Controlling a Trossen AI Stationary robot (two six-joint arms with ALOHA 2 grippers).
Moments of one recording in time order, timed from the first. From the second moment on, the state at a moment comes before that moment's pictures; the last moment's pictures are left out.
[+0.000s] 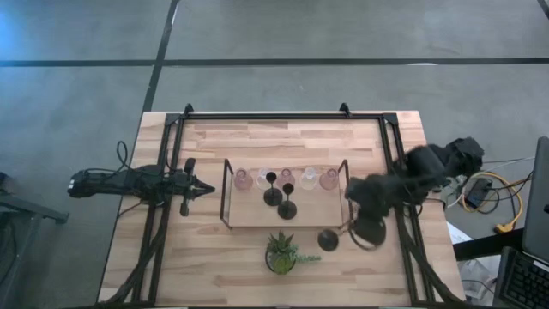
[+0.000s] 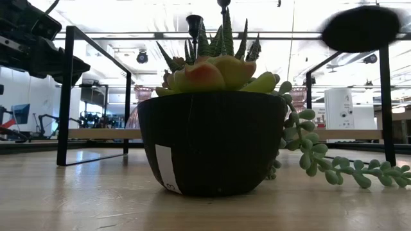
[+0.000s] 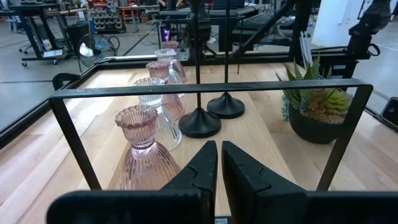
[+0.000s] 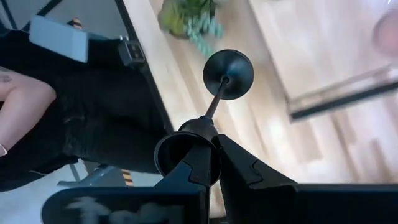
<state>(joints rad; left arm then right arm) -0.07 0.02 0.10 -0.28 -0.05 0.02 0.46 1.53 1.96 -1.57 -0.13 0.95</state>
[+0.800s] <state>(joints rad) -0.07 0.02 0.10 -0.28 -0.05 0.02 0.01 1.65 1.97 -1.57 -0.21 0.40</state>
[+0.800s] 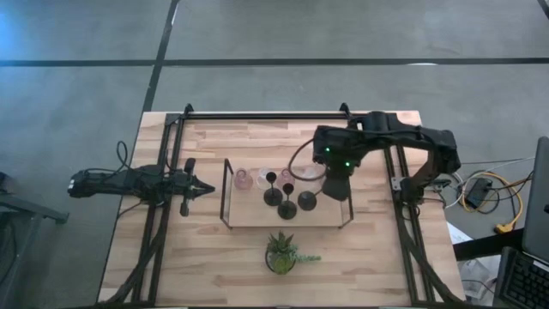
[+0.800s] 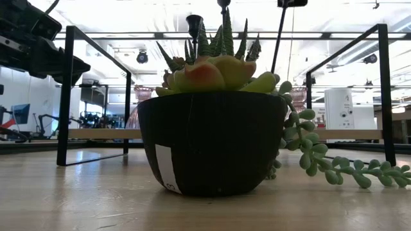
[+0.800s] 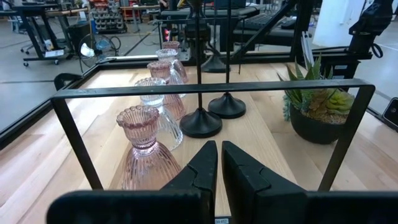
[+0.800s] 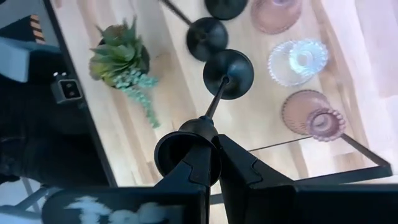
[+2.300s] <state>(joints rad) -0.07 0.02 0.10 -0.28 -0.05 0.02 -0.06 1.73 1.89 -1.49 -0.23 0.36</state>
